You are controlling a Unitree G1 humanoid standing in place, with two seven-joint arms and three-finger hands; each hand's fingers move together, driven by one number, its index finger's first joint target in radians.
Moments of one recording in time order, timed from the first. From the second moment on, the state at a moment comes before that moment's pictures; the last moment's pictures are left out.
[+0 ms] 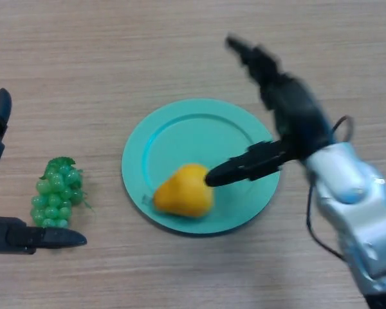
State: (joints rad) left arm 0.15 0.20 0.37 -0.59 -0.29 0.15 -0.24; right arm -0.39 -0.18 0.20 -0.12 -0.02 0.23 0.08
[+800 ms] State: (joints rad) left arm 0.06 0.23 0.20 -0.53 -0.21 0.22 -0.23; right arm 0.05 -0.22 -0.03 -0.66 0.04 0.36 0.12
